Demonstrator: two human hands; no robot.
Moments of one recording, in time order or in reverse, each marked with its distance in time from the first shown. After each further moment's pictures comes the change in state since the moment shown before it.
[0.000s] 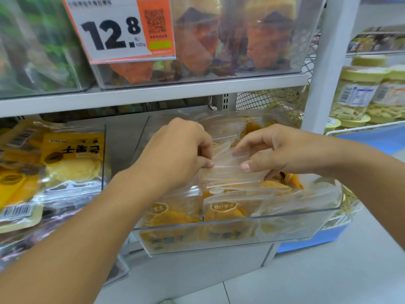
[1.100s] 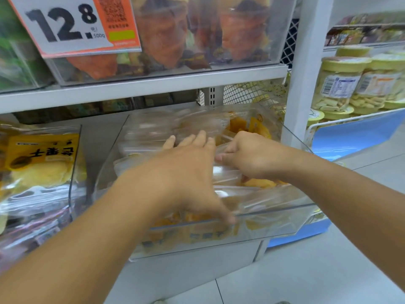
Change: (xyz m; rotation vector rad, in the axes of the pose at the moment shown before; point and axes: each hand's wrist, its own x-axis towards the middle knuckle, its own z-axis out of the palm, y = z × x) left_hand 0.002 0.045 0.014 0.287 -0.569 -0.047; right_hand 0.019 0.005 0.022 -0.323 0.166 0.085
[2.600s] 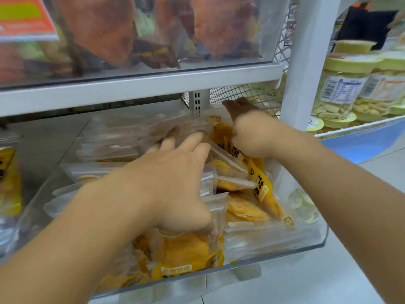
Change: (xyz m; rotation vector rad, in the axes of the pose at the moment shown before) left_hand 0.052 0.005 -0.008 -0.056 0.066 0.088; right_hand 0.074 0.045 -0.051 -0.413 0.196 0.058
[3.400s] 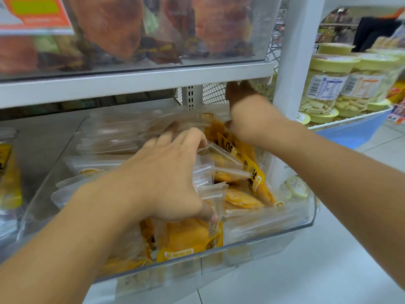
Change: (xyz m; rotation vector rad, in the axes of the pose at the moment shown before) left_hand -0.009 -0.012 0.007 -0.079 0.116 0.056; right_hand 0.004 -0.006 -0.007 -0.186 0.178 0.098
